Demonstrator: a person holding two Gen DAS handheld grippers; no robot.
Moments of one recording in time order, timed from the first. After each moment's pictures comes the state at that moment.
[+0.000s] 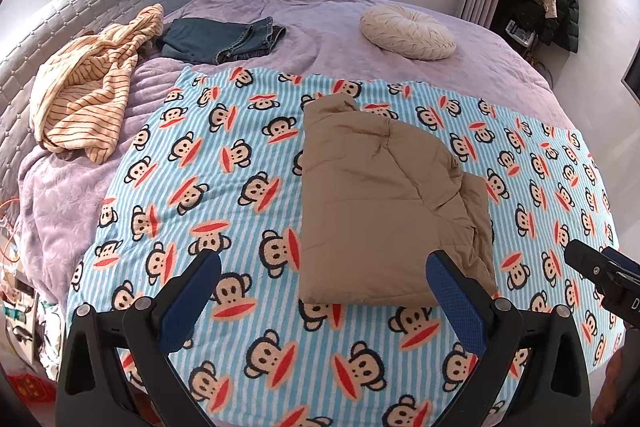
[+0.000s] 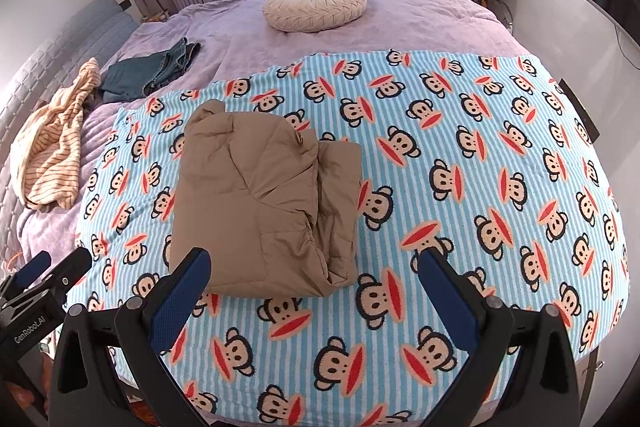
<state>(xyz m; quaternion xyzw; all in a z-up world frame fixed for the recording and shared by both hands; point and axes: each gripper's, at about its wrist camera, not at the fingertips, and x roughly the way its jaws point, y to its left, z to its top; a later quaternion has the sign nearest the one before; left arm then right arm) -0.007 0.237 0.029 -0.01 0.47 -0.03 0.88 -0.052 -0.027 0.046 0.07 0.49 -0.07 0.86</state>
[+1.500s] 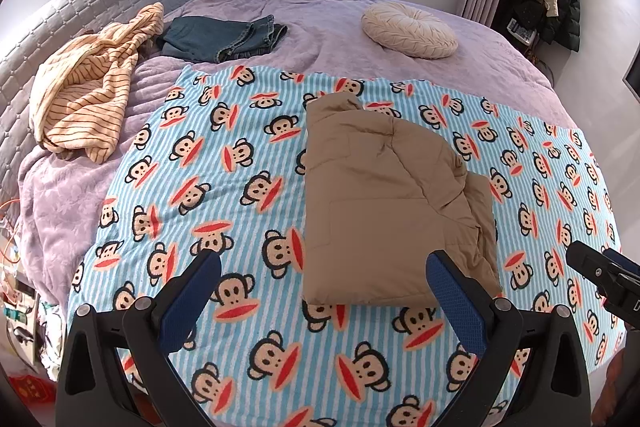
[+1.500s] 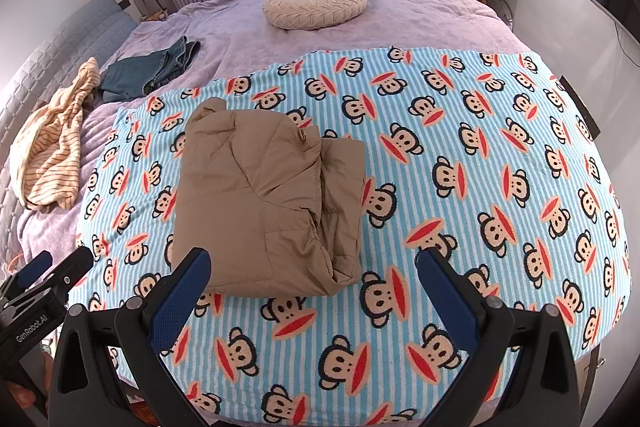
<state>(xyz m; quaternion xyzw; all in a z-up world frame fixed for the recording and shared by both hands) -0.003 0.241 0.023 -0.02 0.48 -0.04 0.88 -0.051 -0.026 0.045 0.07 0.49 -0.07 0.86</state>
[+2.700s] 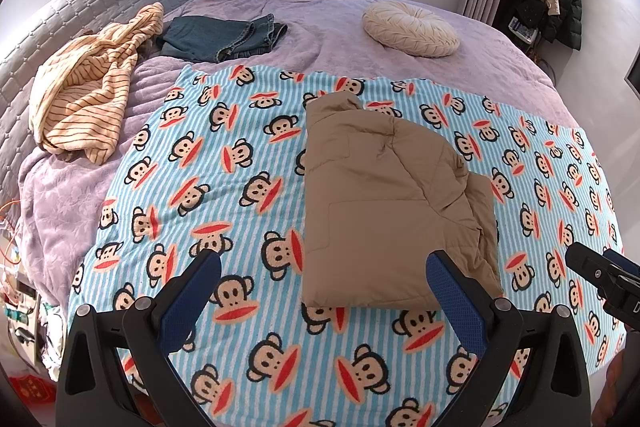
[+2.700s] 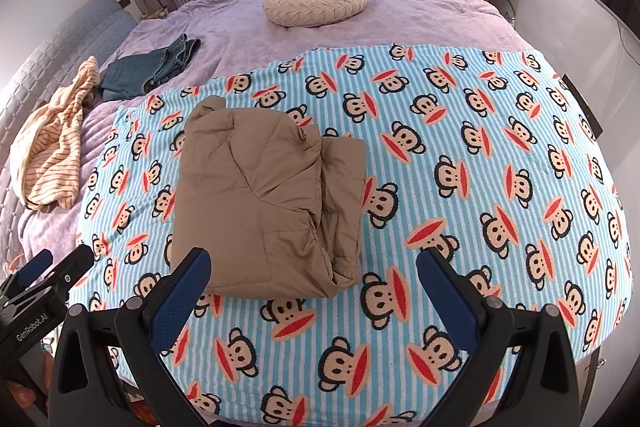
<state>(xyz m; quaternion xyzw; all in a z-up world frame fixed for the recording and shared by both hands) -0.001 0.242 0.022 -0.01 0.48 -0.04 0.88 -0.048 -0.026 0.045 0.08 0.49 -0.07 0.86</state>
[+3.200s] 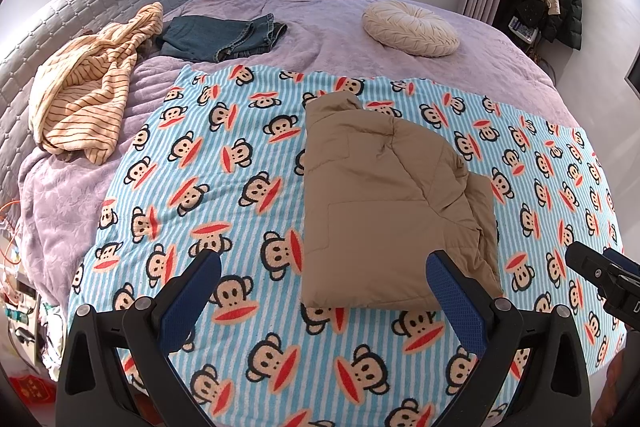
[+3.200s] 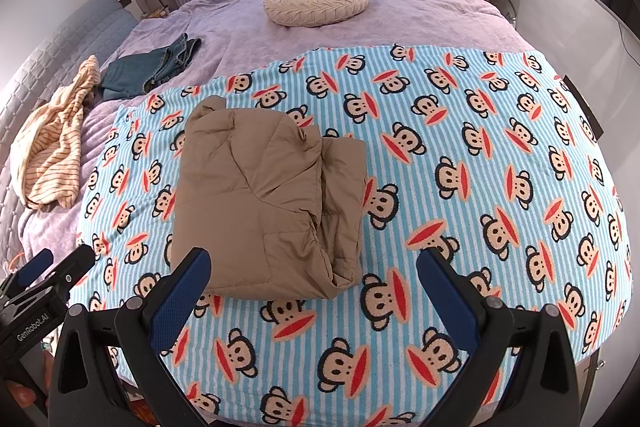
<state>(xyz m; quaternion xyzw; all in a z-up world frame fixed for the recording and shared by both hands) 0.000 0.241 0.023 -0.01 0.48 -0.04 0.88 -0.048 -0.026 0.045 0.08 0.50 -0.07 0.86</state>
